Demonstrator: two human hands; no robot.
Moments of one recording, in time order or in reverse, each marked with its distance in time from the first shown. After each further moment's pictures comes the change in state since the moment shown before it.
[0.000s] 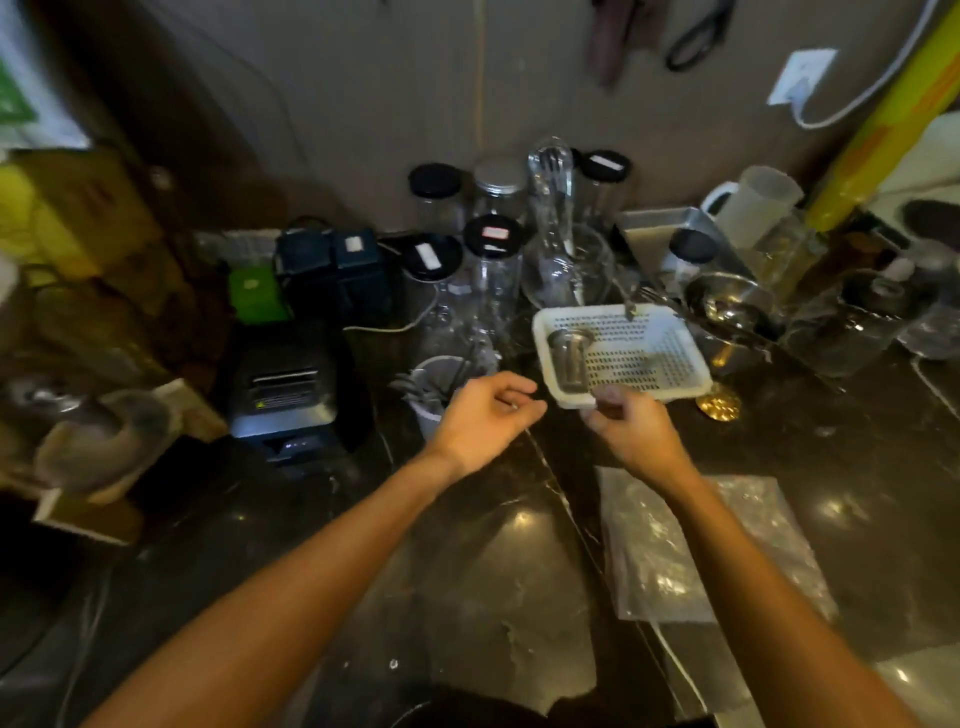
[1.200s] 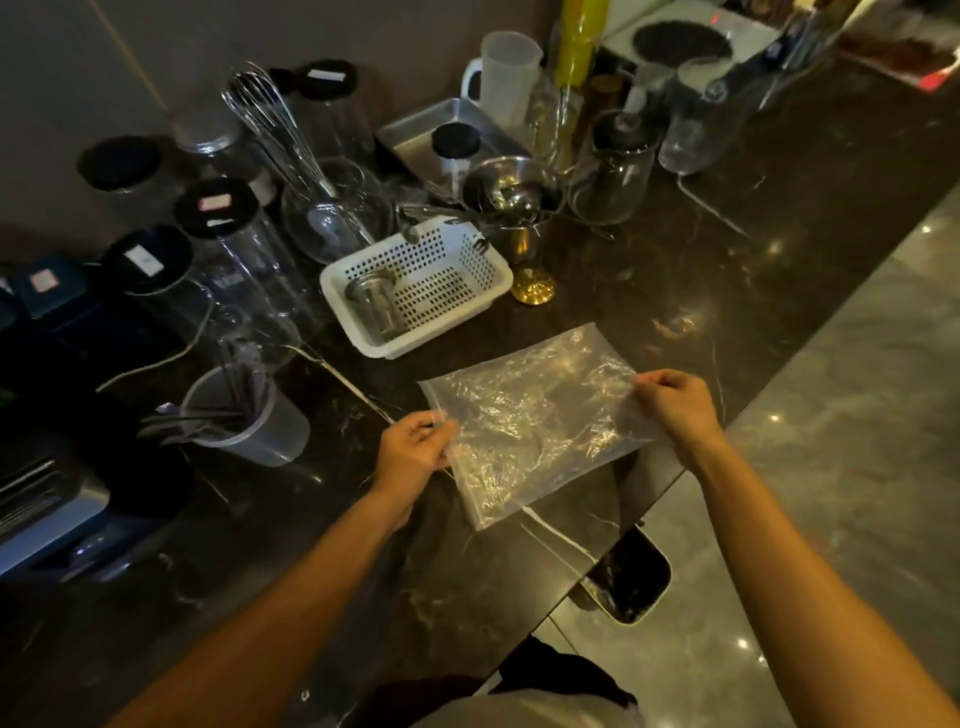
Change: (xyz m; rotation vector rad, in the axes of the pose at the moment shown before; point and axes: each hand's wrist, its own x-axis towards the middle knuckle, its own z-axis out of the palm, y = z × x) left_hand -0.015 -0.056 0.139 -0.220 -0.155 -0.322; right_hand -0.122 0.191 -0.103 0.477 0.543 0.612
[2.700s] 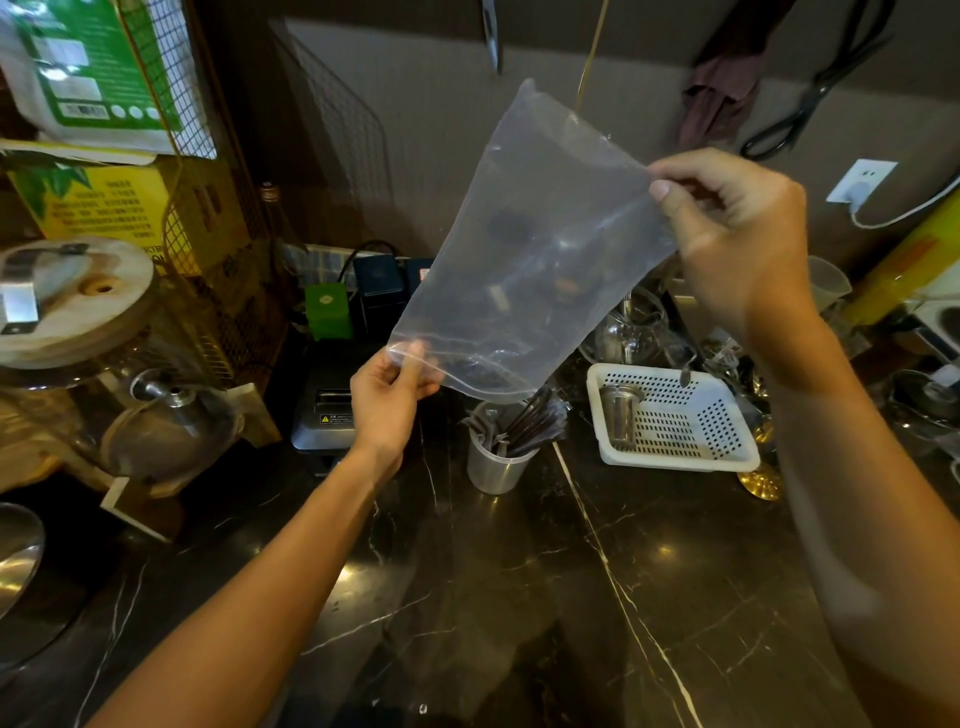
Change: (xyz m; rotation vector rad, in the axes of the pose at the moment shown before) left_hand -0.076 0.092 -0.260 -0.347 0.682 0.526; right_hand -0.204 -0.369 0.223 -0.127 -0.258 -1.521
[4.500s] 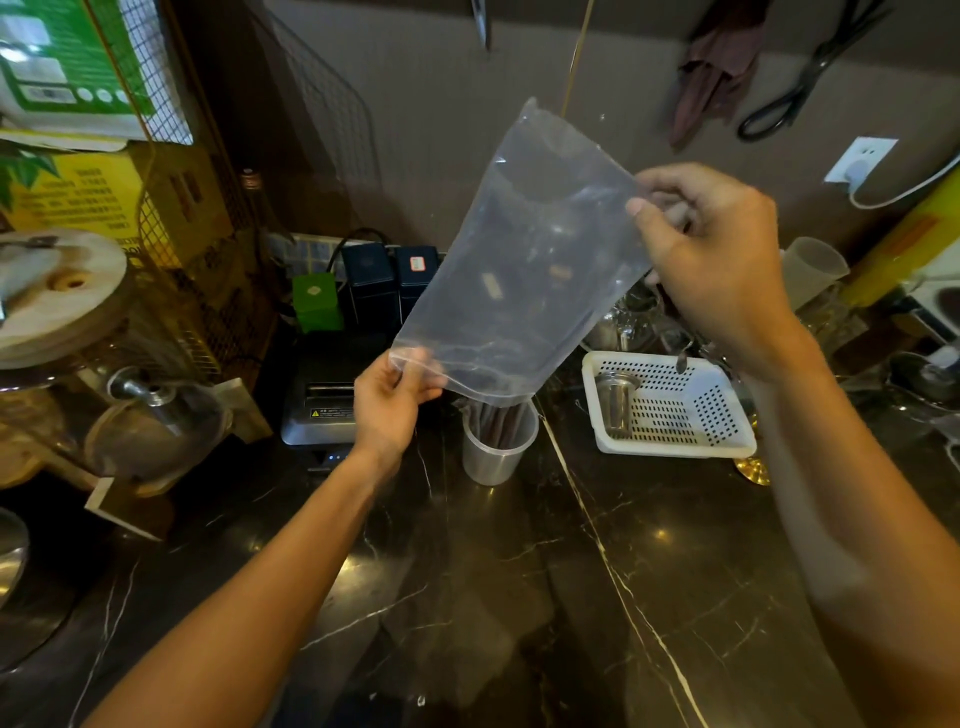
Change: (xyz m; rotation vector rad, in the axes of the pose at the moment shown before) left_hand 0.004 -0.027 0.002 0.021 -0.065 -0.018; right_hand -0.014 0.009 0.010 0.015 -0.094 0.190
